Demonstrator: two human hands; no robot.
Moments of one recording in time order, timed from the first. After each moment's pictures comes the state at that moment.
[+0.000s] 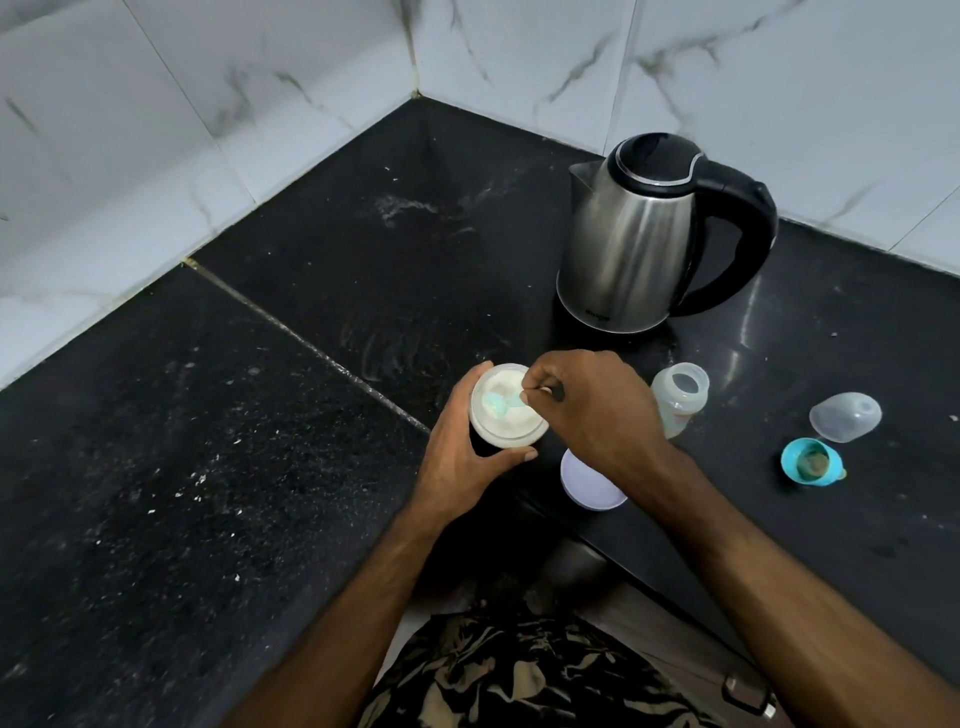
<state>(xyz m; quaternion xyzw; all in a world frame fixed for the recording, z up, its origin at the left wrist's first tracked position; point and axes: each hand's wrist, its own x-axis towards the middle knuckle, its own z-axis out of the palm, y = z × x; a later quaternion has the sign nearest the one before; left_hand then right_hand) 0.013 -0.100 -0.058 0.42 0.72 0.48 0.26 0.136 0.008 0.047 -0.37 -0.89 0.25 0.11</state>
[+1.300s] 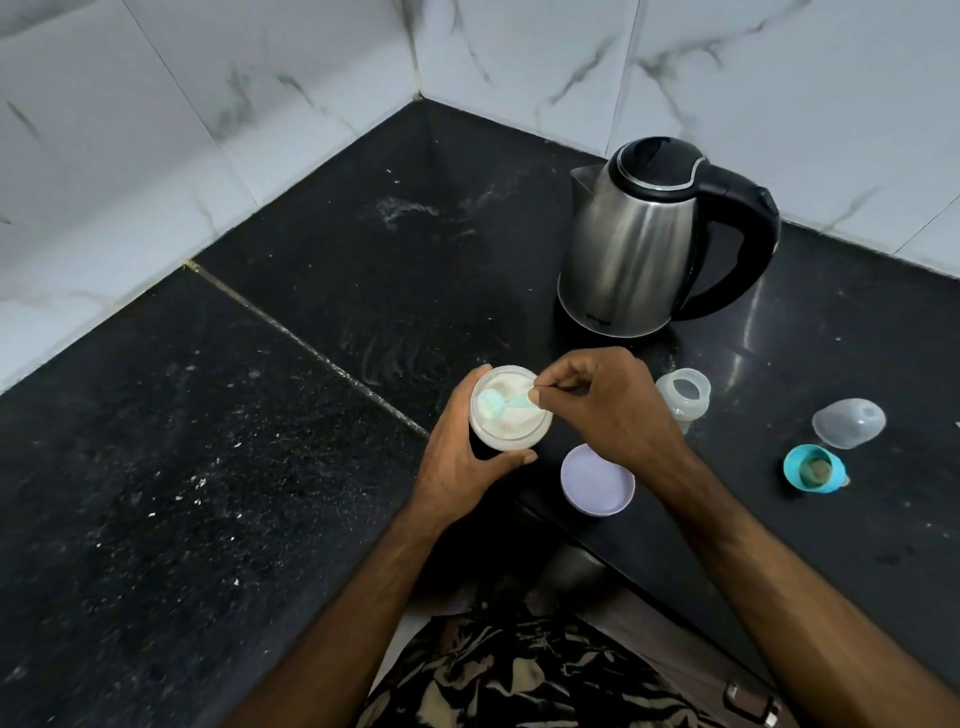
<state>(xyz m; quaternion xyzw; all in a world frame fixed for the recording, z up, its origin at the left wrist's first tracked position) 0.012 -0.098 -0.053 0.42 0.72 0.48 0.26 0.144 0.025 0.036 -0.38 -0.80 0.43 0.17</state>
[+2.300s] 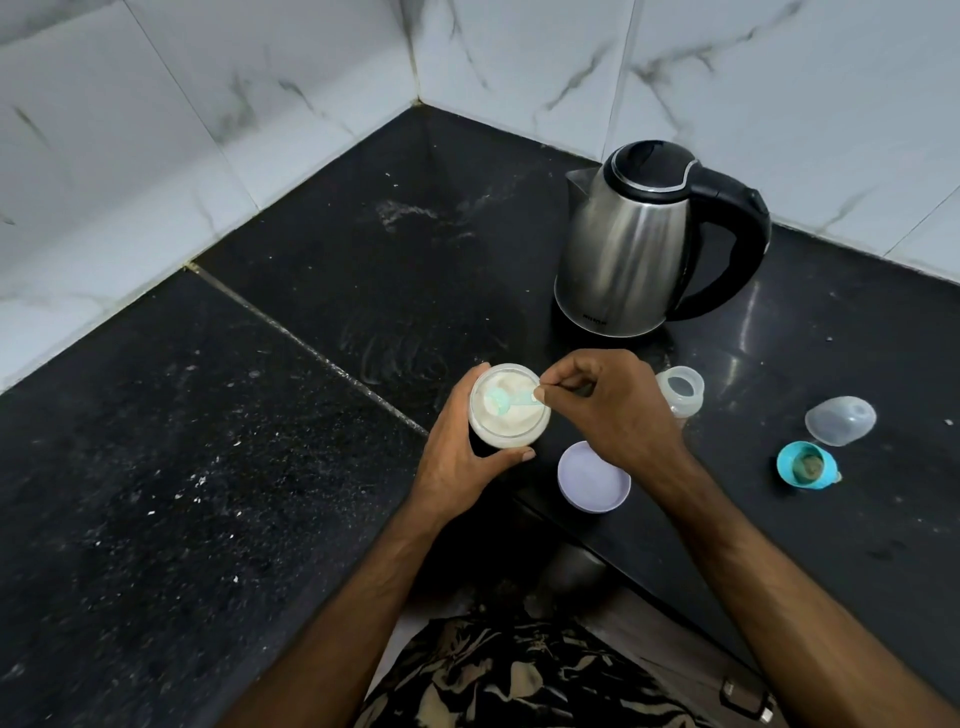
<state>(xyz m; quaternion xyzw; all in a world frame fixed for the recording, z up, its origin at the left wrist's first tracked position) 0.014 -0.099 -0.050 0.43 0.72 0.48 0.25 0.152 0.023 0.030 -0.39 -0.80 0.41 0.20</state>
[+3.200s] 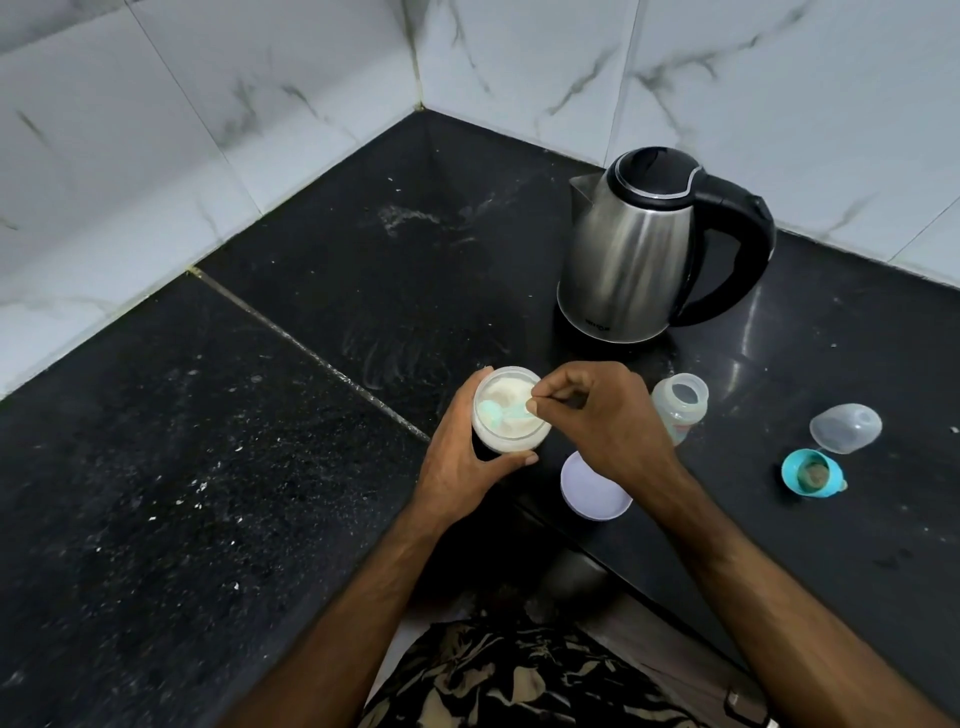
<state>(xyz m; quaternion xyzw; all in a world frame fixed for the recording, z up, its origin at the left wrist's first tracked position) 0.011 -0.096 -0.052 0.43 0.72 0.48 0.25 0.145 0.016 0.031 -0.39 -0.79 0.43 0.19</state>
